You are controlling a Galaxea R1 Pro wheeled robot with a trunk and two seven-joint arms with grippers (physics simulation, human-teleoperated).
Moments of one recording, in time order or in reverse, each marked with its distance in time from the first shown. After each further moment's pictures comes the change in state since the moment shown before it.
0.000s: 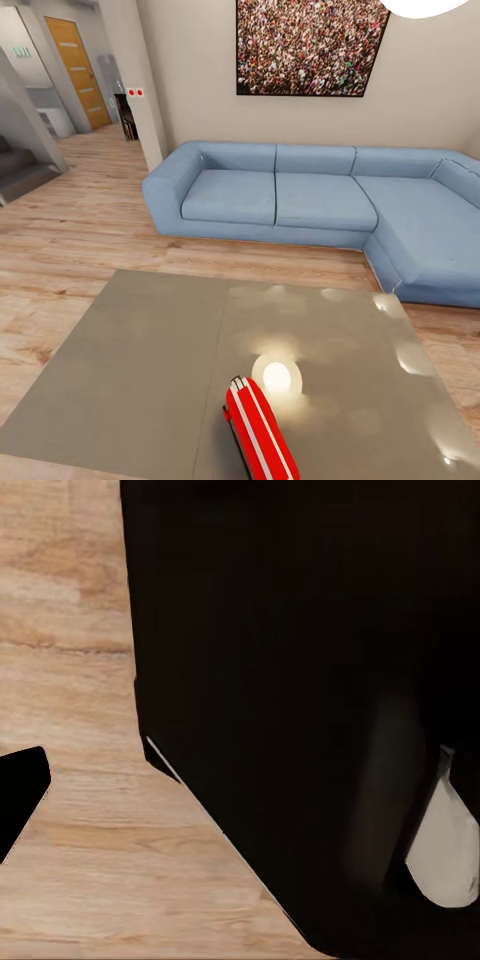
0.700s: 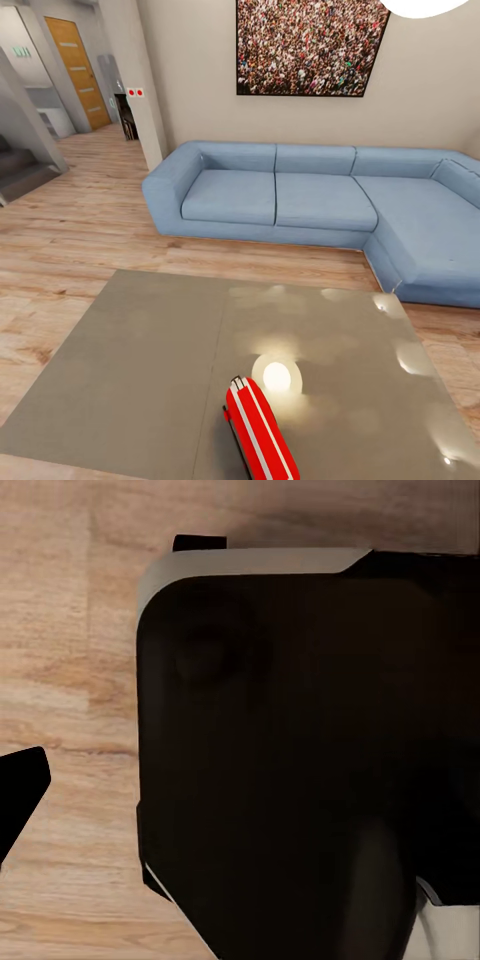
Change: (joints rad) left arm 0.000 0.002 0.000 -0.174 0.020 0.011 -0.004; right arm 0.000 -0.029 0.000 -0.138 0.004 0.007 0.008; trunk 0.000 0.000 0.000
